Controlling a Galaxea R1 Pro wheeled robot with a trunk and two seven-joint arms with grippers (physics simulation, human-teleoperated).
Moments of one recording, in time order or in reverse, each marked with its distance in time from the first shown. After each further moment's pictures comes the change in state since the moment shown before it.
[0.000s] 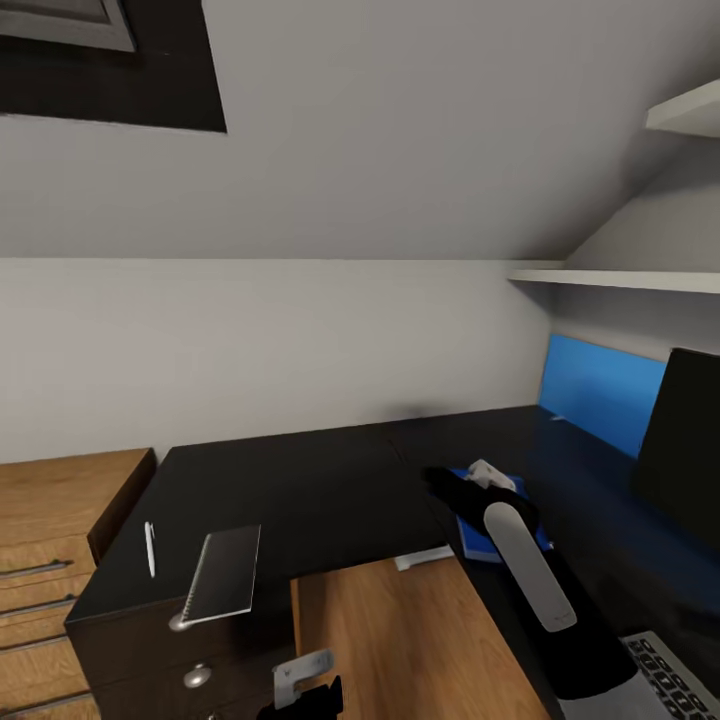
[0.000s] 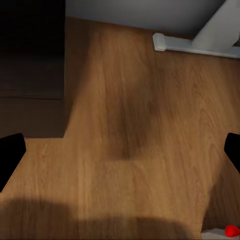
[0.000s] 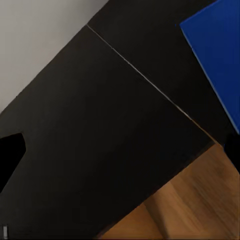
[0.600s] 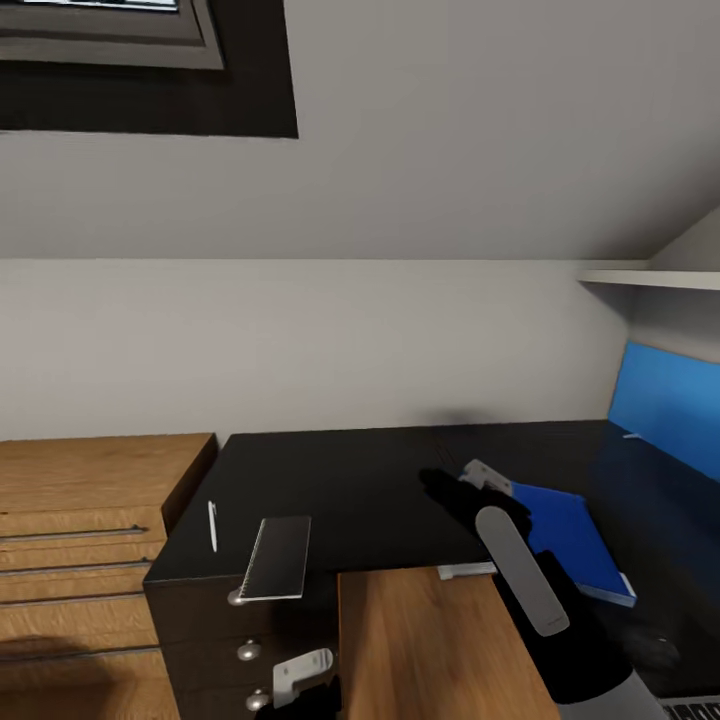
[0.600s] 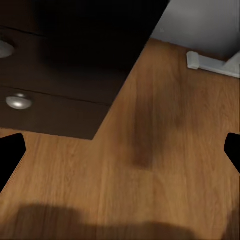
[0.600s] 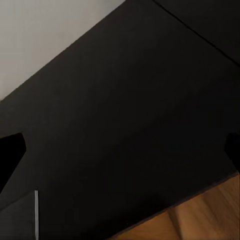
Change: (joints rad) left arm 0.000 0.001 0.006 0.001 0.000 0.000 0.001; right arm 0.000 0.002 0.035 0.002 0.045 -0.001 0.001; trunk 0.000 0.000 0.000
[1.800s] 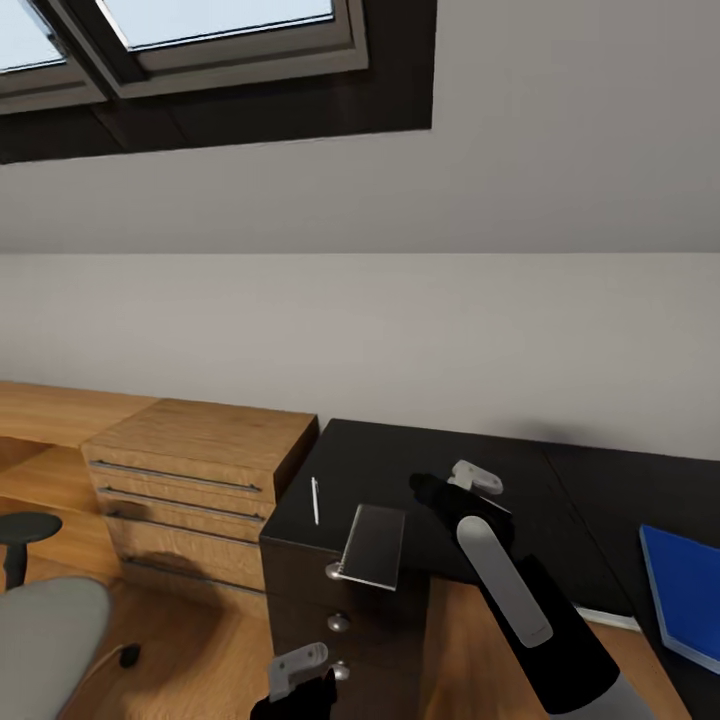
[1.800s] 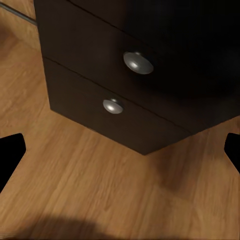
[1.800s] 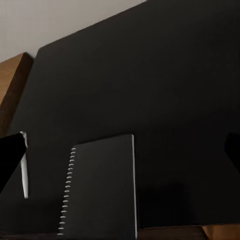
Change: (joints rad) left arm 0.000 0.000 0.029 0.009 -0.001 0.000 -0.001; right arm 0.000 0.008 0.081 0.004 0.099 -0.001 -0.001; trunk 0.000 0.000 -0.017
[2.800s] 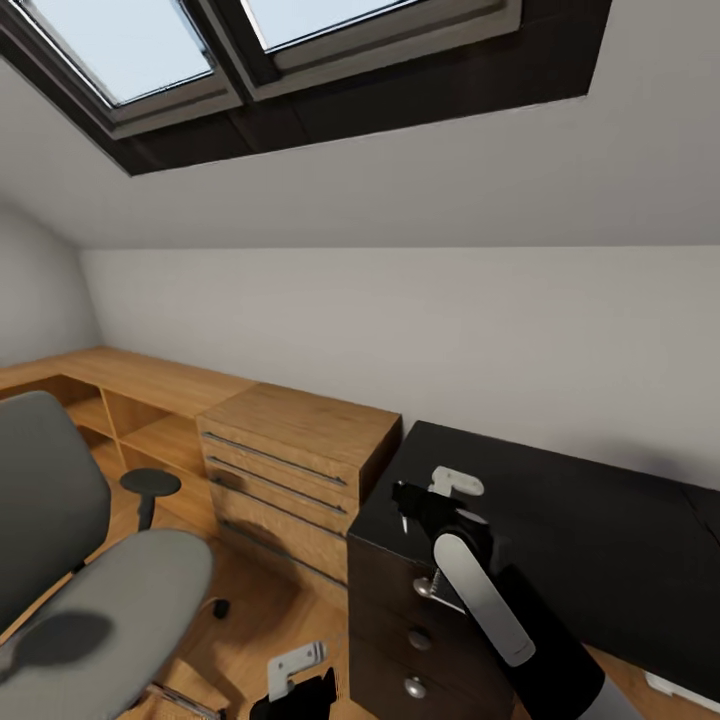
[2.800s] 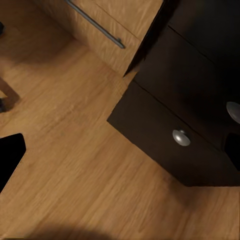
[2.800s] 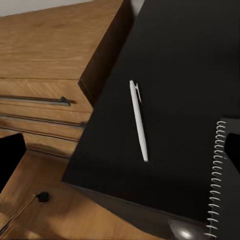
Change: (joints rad) left arm 0.000 0.001 0.004 0.000 0.000 0.002 -0.002; right arm 0.000 0.001 0.124 0.008 0.063 0.003 -0.001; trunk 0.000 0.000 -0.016
